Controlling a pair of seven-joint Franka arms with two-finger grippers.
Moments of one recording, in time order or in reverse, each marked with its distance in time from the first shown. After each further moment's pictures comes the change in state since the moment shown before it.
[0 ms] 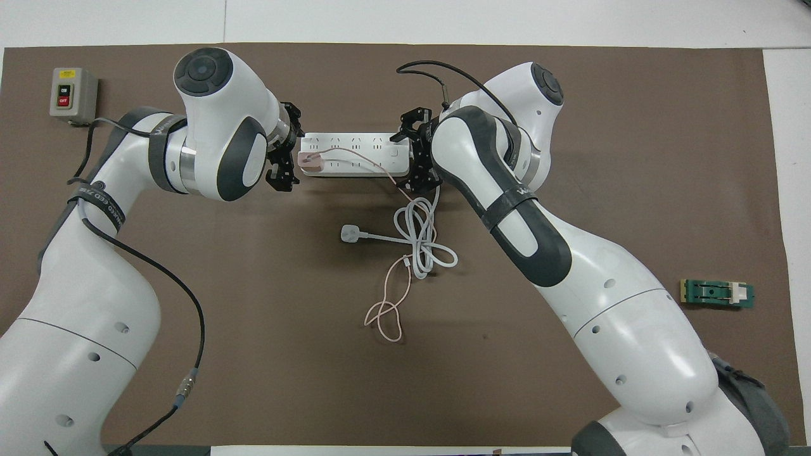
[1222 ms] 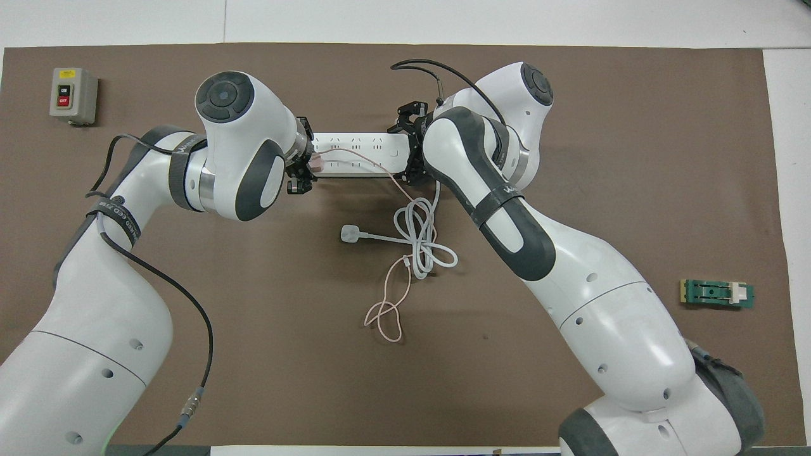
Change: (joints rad) left arm -0.028 -0.022 0.001 -0.067 0.000 0.100 -0.090; right arm 0.003 0.068 -0.013 0.070 -0.010 0.035 -0.002
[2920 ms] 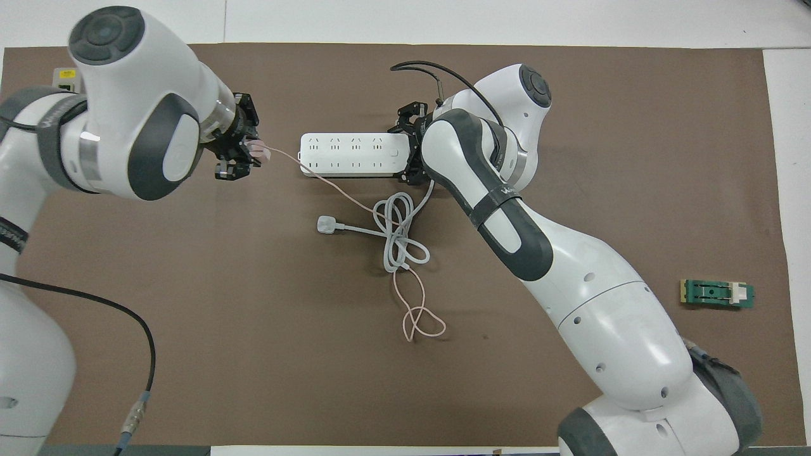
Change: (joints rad) left arm 0.179 -0.193 0.025 0.084 0.003 -0.376 0.394; right arm 0.000 0.000 0.001 0.001 -0.006 0.006 0.010
